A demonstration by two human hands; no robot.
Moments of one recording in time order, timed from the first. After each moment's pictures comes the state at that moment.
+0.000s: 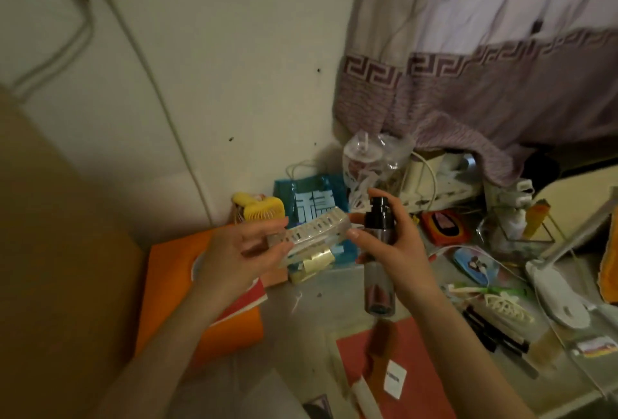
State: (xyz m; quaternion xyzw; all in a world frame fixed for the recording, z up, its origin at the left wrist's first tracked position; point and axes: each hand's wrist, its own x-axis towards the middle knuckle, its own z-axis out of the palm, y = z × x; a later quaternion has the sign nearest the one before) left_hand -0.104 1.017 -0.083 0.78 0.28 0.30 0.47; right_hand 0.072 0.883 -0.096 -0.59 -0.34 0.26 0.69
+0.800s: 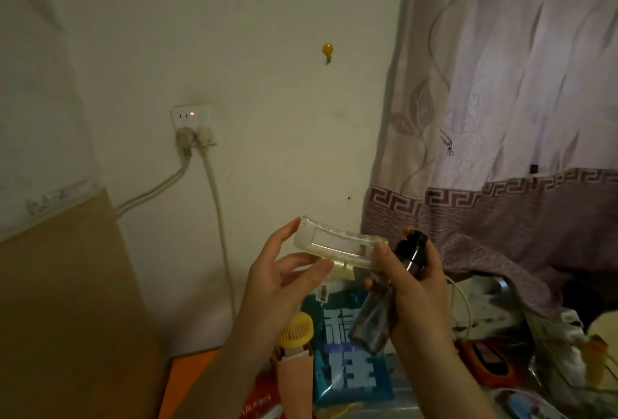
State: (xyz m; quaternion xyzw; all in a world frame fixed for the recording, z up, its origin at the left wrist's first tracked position) left_hand -0.091 1.018 0.029 0.68 0.17 0.44 0.55; right_hand 0.037 0.928 0.022 -0.41 -0.25 0.22 0.85
